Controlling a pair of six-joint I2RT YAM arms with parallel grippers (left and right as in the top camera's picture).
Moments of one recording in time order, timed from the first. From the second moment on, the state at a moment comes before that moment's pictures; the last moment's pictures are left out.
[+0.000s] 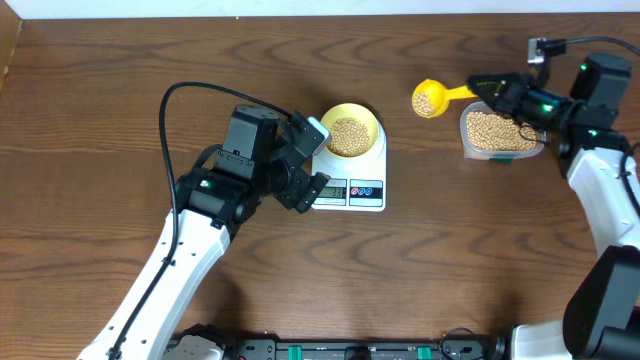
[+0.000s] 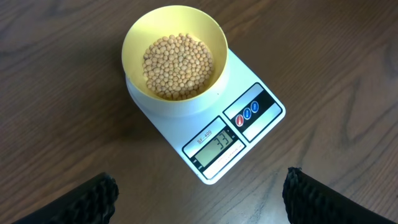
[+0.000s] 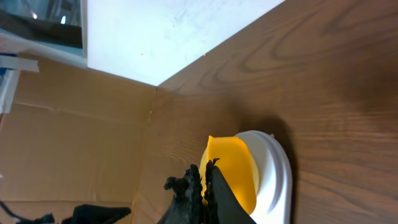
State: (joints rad) left arm -0.38 1.29 1.07 -0.68 0.28 0.31; right arm -0.17 1.63 1.12 -0.02 -0.99 0.65
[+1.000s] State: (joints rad) left arm -0.38 1.29 1.07 -0.68 0.28 0.31; right arm 0.12 1.63 1.12 0.02 -0.71 0.79
